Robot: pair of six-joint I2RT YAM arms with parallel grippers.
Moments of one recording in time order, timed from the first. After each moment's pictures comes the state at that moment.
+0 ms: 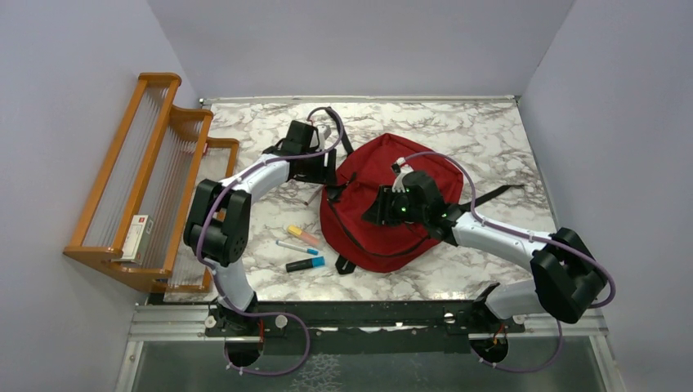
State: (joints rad) left arm -0.36 1.78 1.24 -0.35 0.24 -0.20; right arm 0.71 1.37 0.72 0.08 -0.21 0.65
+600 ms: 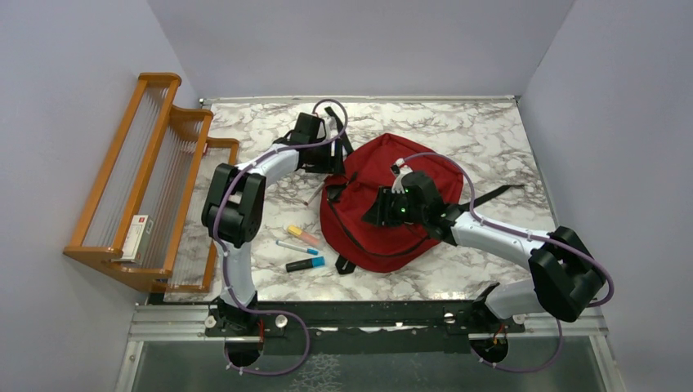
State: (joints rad) left arm -0.36 1.97 1.40 -0.30 0.30 -0.27; right arm 0.71 1.38 0.72 0.08 -0.21 0.65
